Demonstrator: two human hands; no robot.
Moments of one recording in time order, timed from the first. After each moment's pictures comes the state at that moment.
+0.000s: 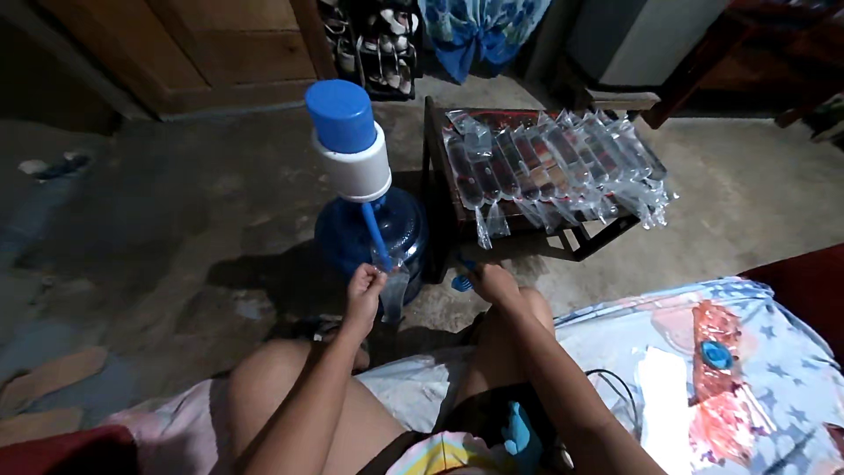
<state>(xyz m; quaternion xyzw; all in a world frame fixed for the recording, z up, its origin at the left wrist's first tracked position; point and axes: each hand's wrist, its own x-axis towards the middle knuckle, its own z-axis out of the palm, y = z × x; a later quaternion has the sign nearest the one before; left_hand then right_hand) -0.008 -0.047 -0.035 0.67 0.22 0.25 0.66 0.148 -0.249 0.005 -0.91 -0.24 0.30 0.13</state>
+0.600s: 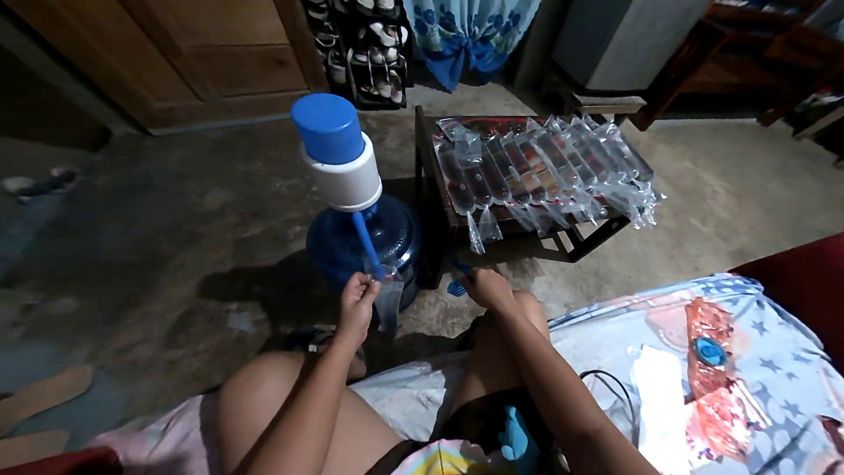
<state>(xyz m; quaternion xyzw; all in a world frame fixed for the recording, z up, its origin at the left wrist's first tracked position) -0.007 -0.049 -0.038 0.66 0.21 0.26 0.67 0.149 -0.251 0.001 -0.91 -0.24 0.30 0.14</state>
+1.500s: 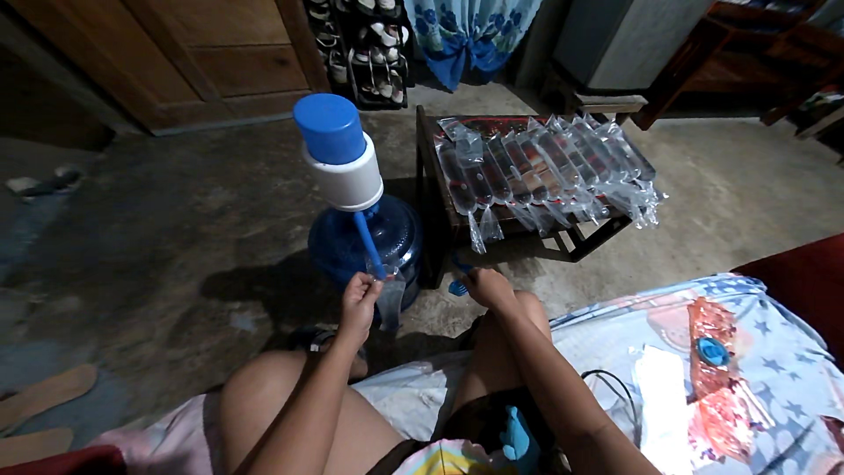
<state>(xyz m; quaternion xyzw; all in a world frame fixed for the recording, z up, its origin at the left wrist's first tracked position) -0.007 -0.049 -0.040 0.65 0.19 0.27 0.68 0.149 -0.251 0.002 -0.91 -0.24 0.30 0.13</state>
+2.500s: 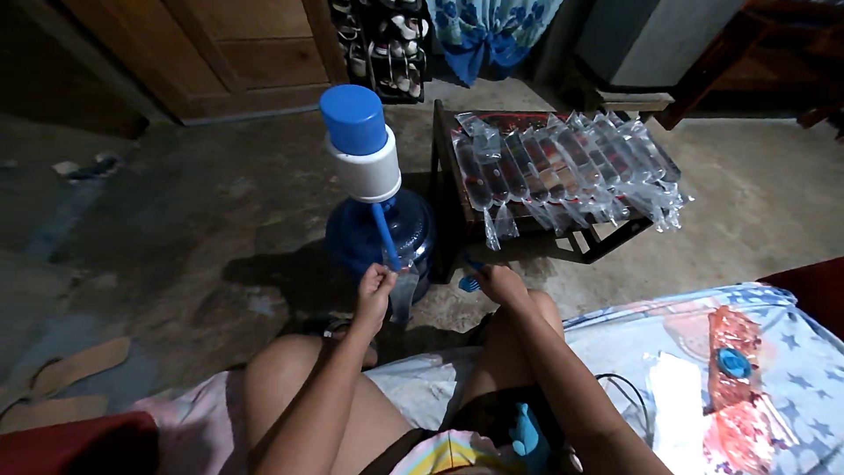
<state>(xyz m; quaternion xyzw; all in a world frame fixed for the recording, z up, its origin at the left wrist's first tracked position) -0.009 -0.048 -0.038 0.66 0.21 0.26 0.67 0.148 -0.249 0.004 -0.91 -0.24 0.31 0.12</state>
